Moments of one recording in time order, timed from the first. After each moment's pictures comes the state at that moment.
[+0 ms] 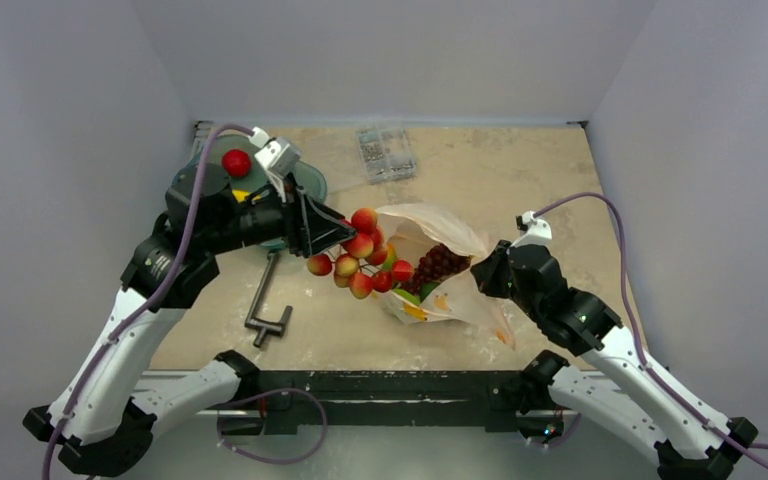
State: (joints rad) left arm -0.59 0.96 1.38 -0.62 0.54 -0.36; right arm 0.70 0.65 0.73 -0.64 0.32 0.74
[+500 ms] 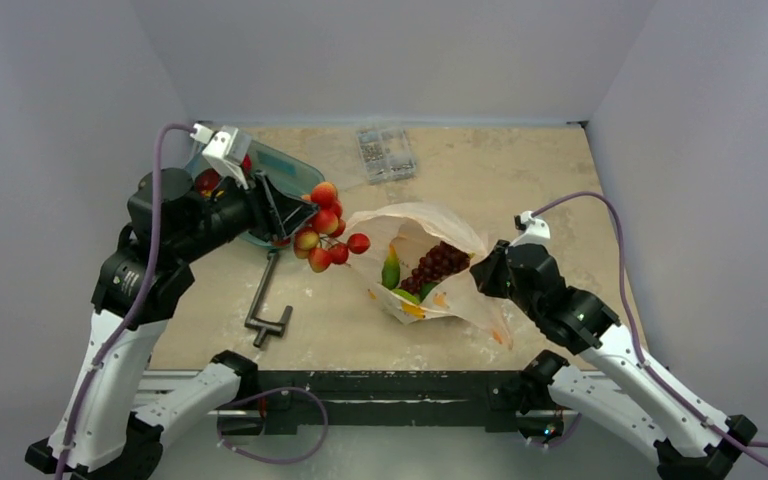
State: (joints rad) left arm -0.44 0.90 1.43 -0.76 0.33 -0.40; right arm 0.70 0.67 0.73 -0.64 0.32 0.74
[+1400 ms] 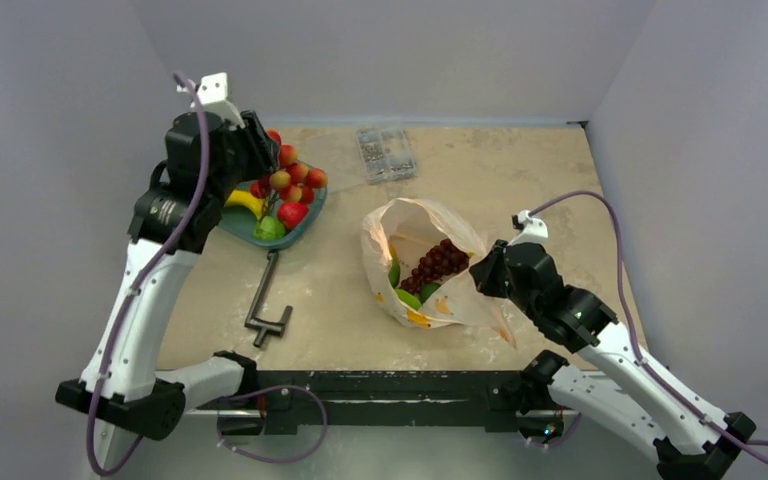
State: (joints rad) left arm -0.31 1.11 1.58 -0.74 -0.15 -0.36; right arm 0.70 0.68 0.73 -0.64 0.32 0.73
